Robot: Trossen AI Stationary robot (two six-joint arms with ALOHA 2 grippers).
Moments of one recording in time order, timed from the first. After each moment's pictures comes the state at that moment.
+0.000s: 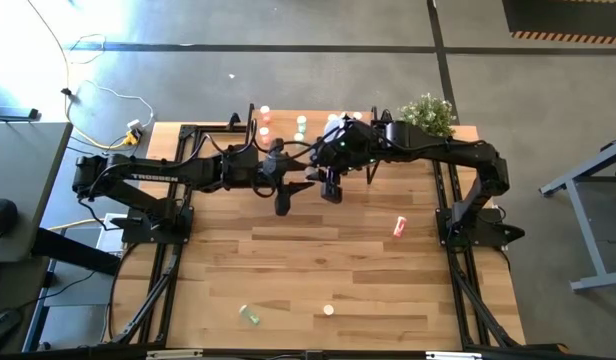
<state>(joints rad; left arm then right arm) 0.21 1.32 0.99 0.10 -0.05 0.00 -0.11 1.73 1.90 -0.90 -0.06 -0.05</state>
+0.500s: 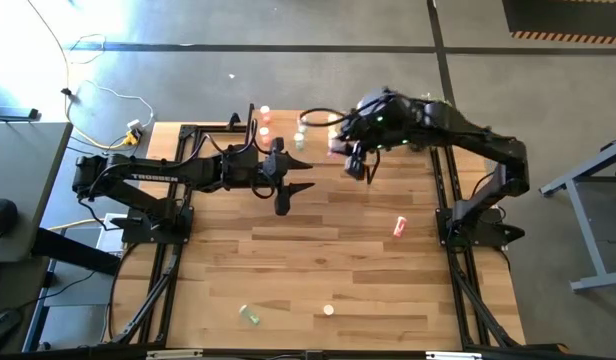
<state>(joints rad) 0.21 1.32 0.99 0.10 -0.06 0.07 -0.20 1.57 1.90 -1.00 0.01 -0.03</state>
